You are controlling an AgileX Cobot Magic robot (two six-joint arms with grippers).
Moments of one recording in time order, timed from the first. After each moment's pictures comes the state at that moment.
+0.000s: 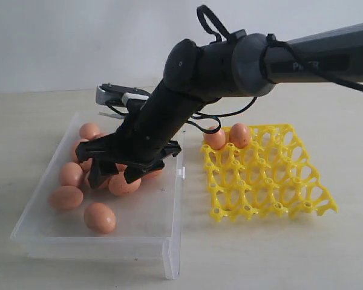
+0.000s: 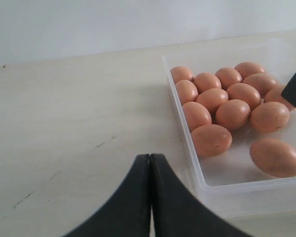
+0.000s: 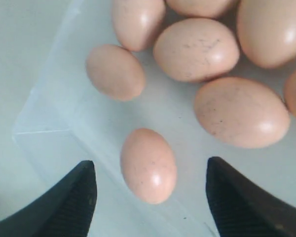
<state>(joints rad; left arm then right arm) -0.06 0.01 0.00 -0.19 0.37 0.21 0.71 2.11 -1.56 0.65 0.79 -0.23</state>
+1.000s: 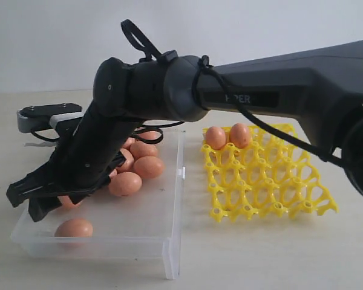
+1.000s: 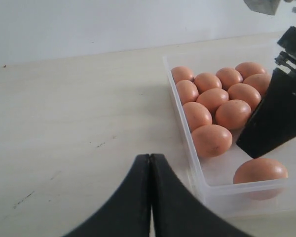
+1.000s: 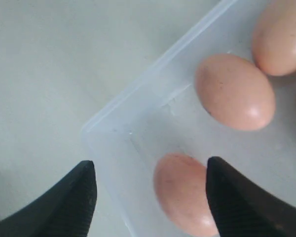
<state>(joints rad) -0.06 0.01 0.00 -0.19 0.37 0.21 0.88 2.22 -1.74 0.57 0.80 -0.26</state>
